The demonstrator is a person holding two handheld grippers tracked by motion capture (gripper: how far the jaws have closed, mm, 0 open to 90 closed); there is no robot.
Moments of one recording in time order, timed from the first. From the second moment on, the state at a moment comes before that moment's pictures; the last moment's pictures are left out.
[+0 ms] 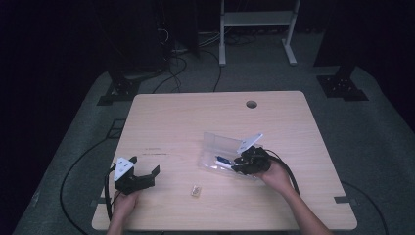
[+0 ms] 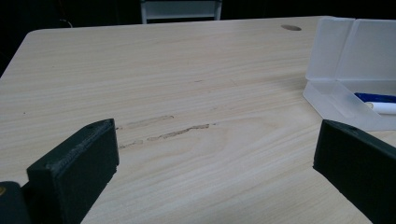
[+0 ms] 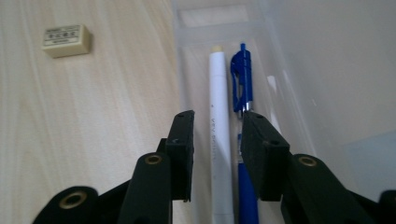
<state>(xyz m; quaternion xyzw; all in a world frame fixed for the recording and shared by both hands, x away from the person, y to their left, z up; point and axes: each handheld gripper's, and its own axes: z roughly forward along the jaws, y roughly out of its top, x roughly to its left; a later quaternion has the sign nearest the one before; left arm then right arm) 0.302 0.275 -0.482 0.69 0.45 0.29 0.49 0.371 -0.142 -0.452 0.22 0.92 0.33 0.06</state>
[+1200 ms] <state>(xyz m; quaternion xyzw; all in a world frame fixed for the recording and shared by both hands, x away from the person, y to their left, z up) 0.302 0.275 -0.482 0.69 0.45 0.29 0.49 0.328 -0.085 -0.446 0.15 0.92 0.35 0.01</state>
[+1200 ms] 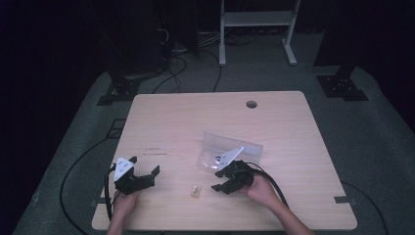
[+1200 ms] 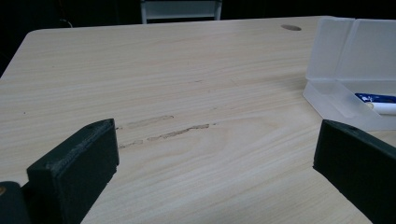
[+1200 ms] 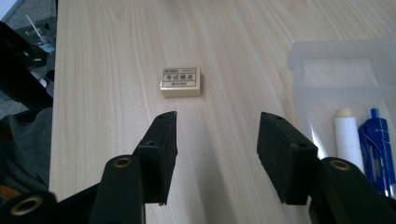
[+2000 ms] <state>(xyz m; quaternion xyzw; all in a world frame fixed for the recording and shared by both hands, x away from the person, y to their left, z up) 0.302 0.276 -0.482 0.69 0.45 0.29 0.49 0.320 -0.045 -0.456 0.13 0.93 0.35 0.01</state>
